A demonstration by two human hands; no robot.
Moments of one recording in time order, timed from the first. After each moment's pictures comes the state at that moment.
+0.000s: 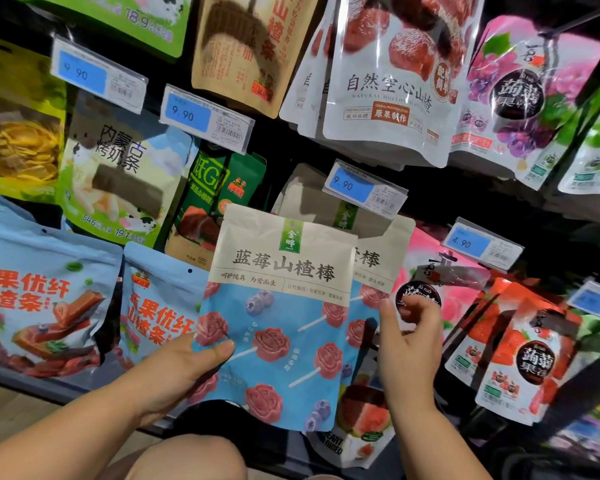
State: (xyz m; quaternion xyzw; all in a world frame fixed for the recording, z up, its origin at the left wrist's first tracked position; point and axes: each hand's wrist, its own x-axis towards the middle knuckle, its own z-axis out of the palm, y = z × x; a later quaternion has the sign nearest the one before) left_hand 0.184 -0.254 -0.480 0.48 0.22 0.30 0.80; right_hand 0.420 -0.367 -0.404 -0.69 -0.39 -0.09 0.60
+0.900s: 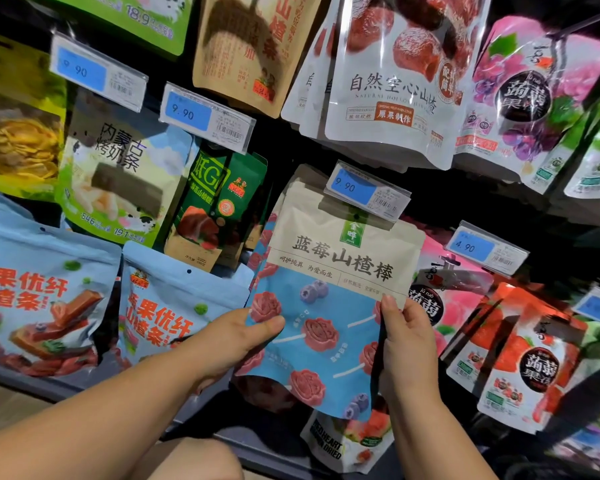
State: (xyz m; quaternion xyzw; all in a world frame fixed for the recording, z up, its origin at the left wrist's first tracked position) left_hand 0.234 -0.245 -0.444 0.57 0.24 0.26 0.74; right_hand 0.413 -0.356 -0.389 -0.60 -0.28 0.19 0.73
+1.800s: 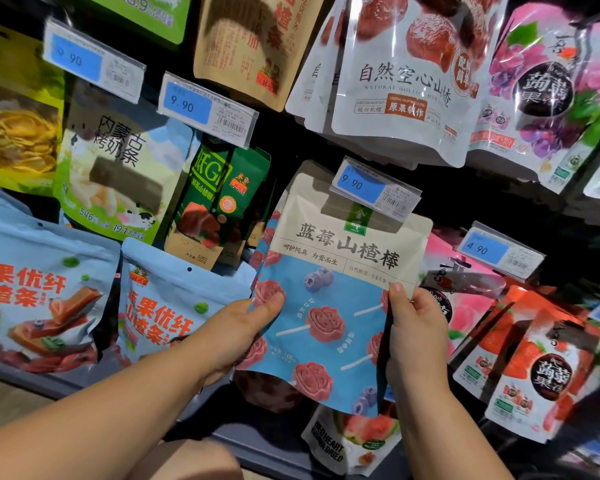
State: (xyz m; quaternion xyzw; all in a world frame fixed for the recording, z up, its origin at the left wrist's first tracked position) left_hand 0.241 -0.245 -0.430 0.52 0.26 0.30 0.76; right_hand 0.422 -0.341 -0.379 -0.65 -0.30 0.12 0.69
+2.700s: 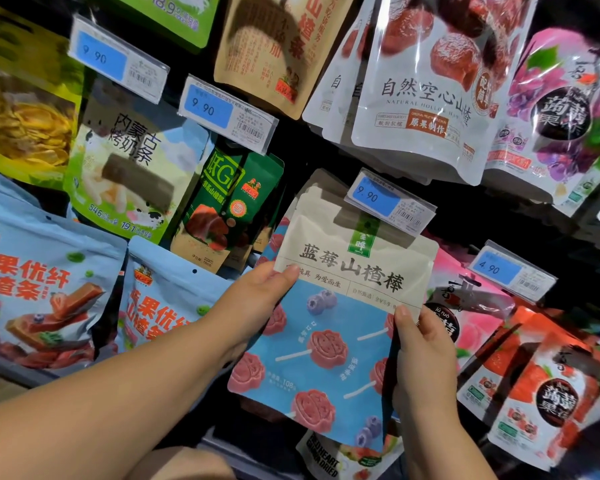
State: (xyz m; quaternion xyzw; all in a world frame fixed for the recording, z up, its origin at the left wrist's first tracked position) left_hand 0.256 -0.228 -0.402 0.52 0.28 0.41 0.69; right_hand 0.412 -0.353 -0.376 -0.63 -0.31 0.17 0.69
